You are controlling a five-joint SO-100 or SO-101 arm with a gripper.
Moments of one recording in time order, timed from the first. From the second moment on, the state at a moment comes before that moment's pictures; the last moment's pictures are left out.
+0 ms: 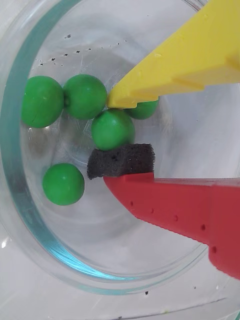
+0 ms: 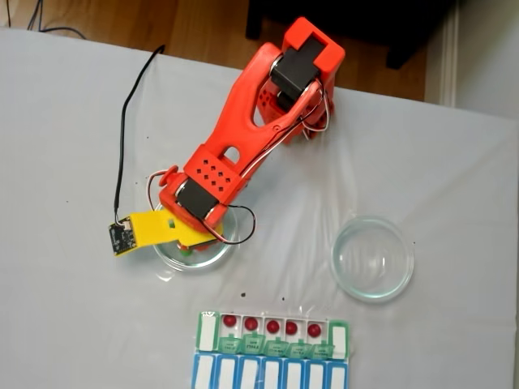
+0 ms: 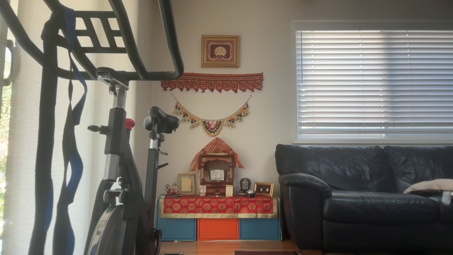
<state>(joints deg) 29.4 102.8 110.3 59.6 -52.8</state>
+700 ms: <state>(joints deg) 29.2 102.8 110.9 58.9 -53.7</state>
